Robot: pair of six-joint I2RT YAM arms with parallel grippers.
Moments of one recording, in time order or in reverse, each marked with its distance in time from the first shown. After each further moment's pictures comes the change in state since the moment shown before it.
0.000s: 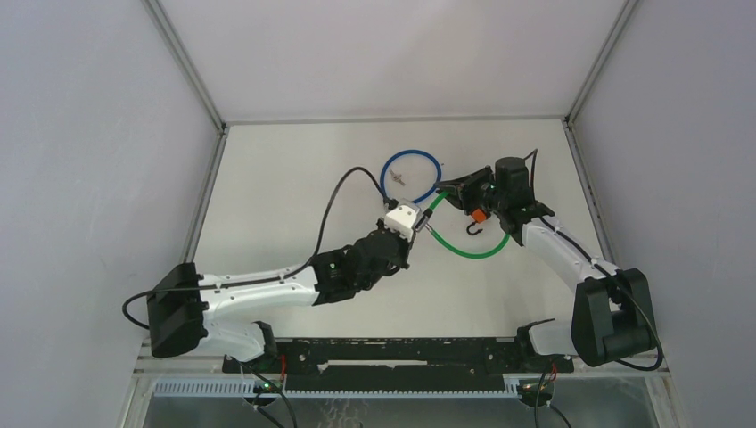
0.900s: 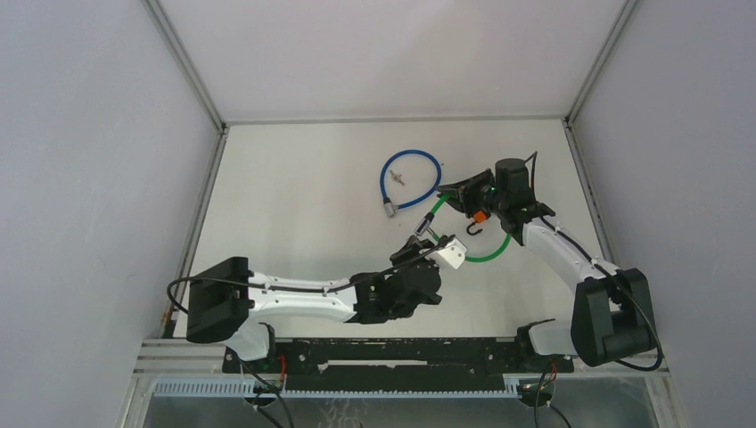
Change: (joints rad) left arm -0.212 0.241 0.118 0.036 -0.479 0.509; right arm -0.007 0.000 0.000 -0.047 -0.001 0.000
